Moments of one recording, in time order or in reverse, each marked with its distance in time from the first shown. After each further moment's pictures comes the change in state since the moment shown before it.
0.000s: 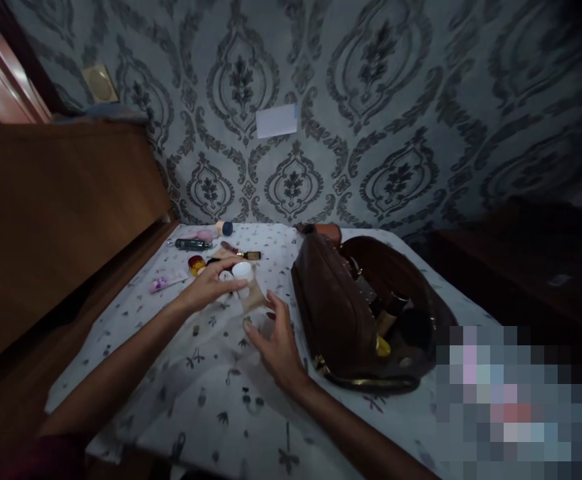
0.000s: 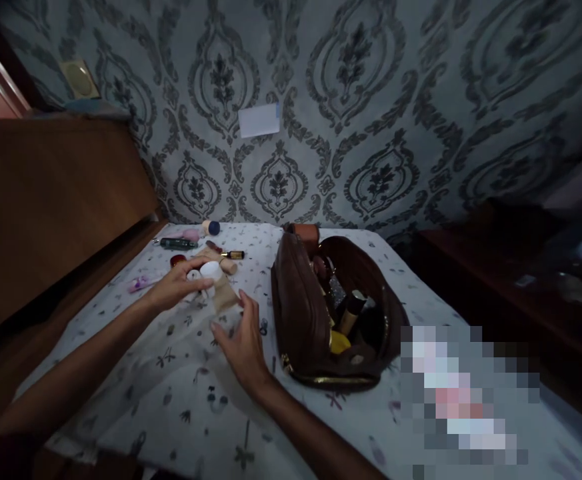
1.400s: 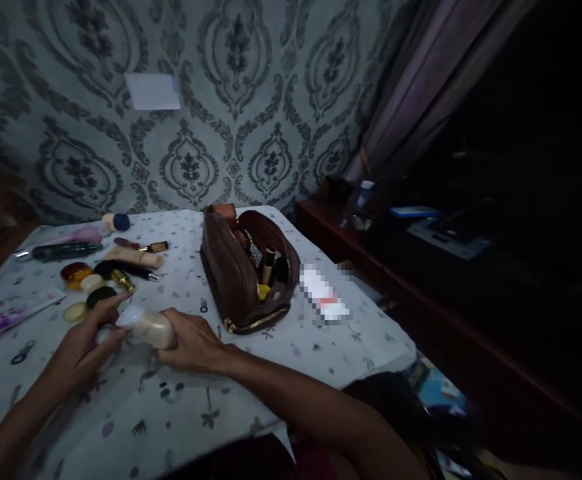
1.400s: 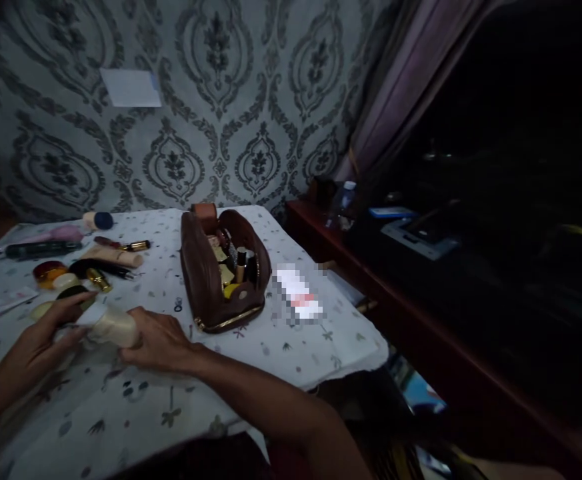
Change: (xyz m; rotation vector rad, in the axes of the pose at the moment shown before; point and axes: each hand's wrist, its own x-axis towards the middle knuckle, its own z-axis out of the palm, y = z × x) left_hand -0.079 -0.056 0.002 0.503 0.057 -0.044; right_hand -0.015 -0.013 -0.023 -0.444 -0.447 -0.034
